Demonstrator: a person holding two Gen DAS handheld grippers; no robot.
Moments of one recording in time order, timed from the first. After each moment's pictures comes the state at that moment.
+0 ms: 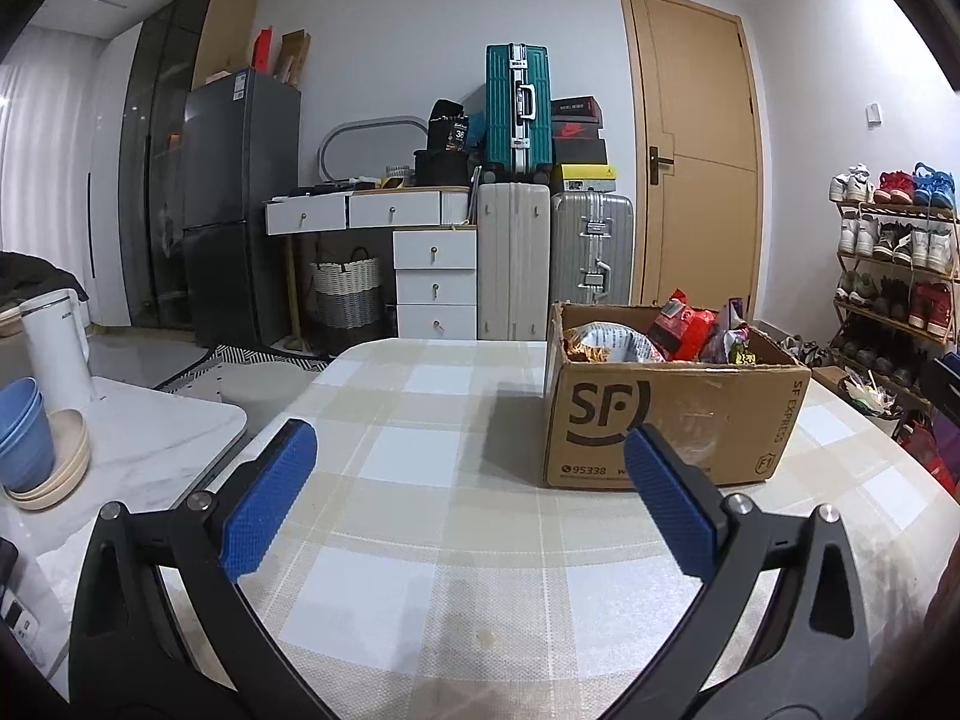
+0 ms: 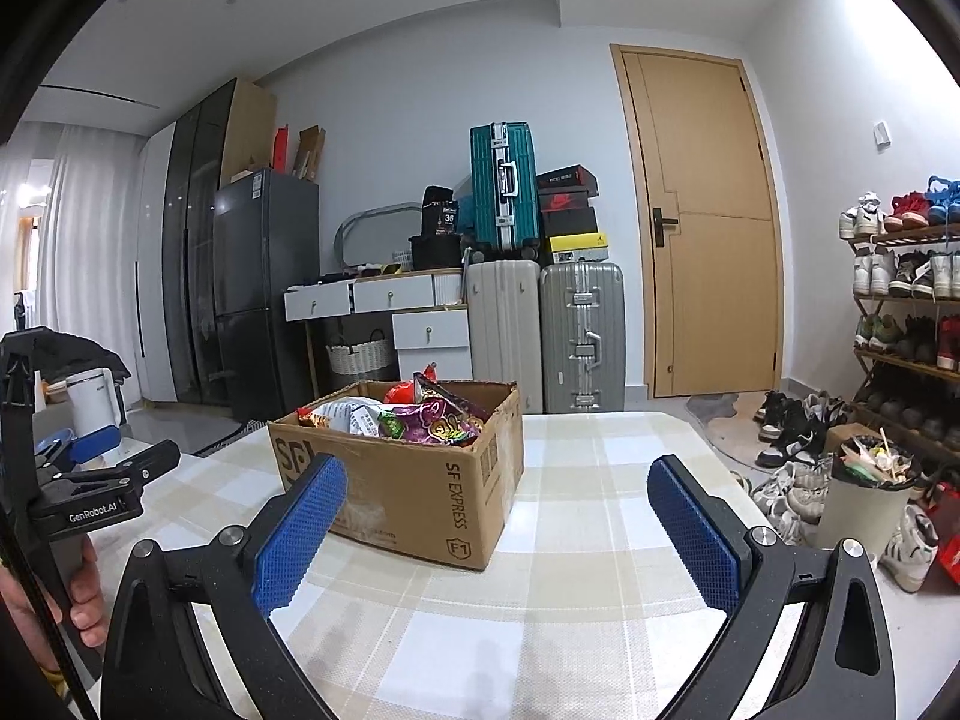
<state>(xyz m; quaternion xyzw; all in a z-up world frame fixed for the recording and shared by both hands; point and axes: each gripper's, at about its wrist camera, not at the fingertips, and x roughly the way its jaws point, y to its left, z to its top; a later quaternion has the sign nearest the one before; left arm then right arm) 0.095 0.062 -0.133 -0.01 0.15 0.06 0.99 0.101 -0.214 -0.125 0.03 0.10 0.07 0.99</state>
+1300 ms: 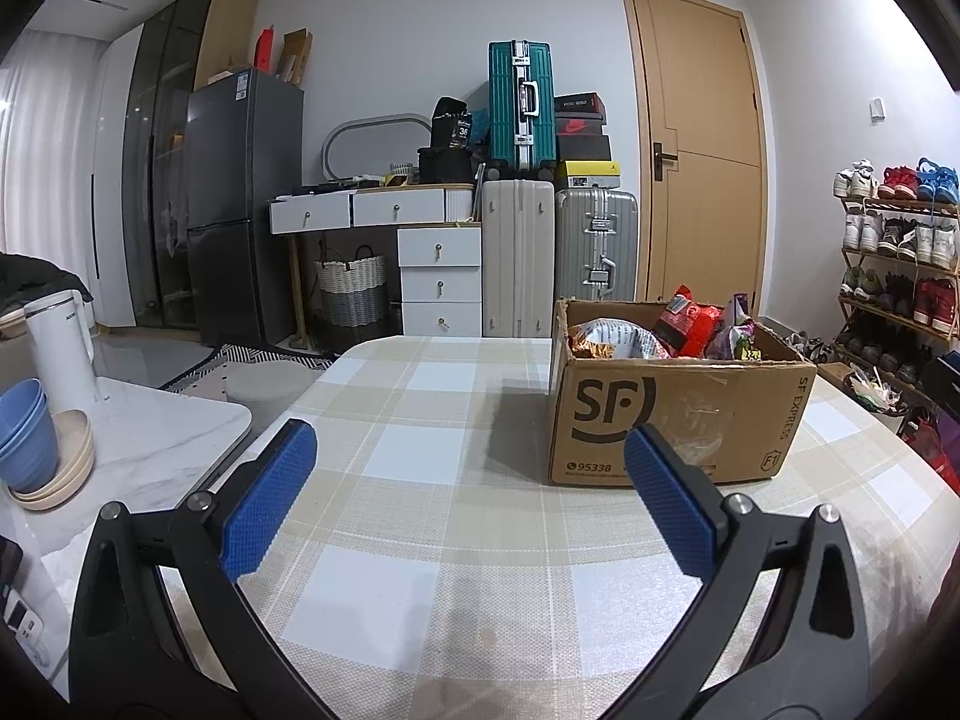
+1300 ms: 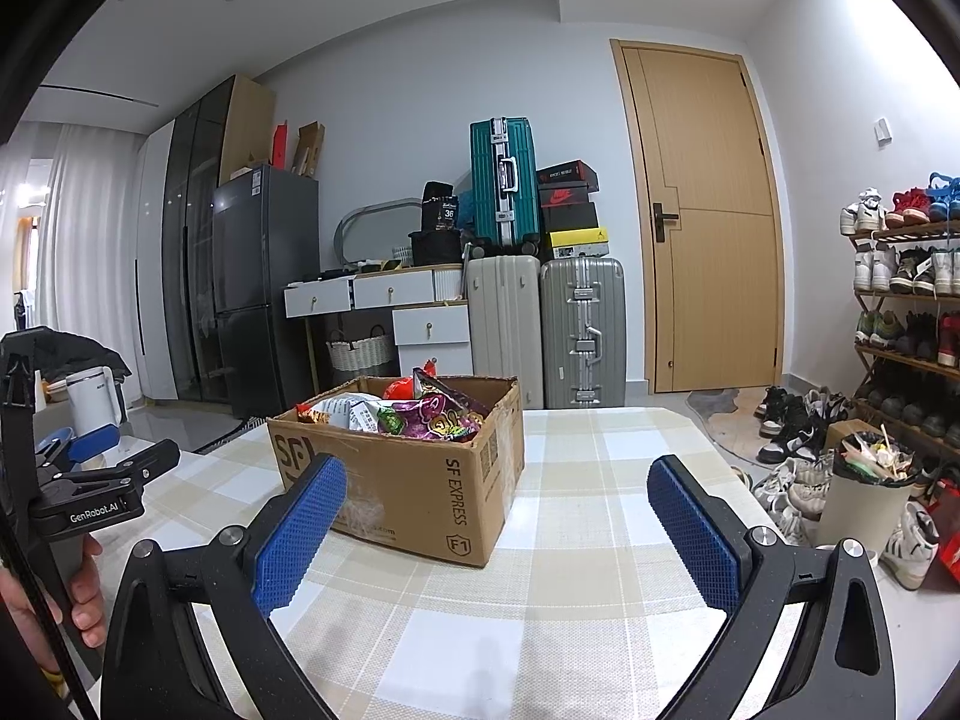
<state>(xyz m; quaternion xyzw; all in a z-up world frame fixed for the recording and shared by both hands) 0.079 0.057 -0.120 -0.01 0.14 0.06 0.99 0.103 -0.216 -0.126 0.03 0.10 0.07 0.99</state>
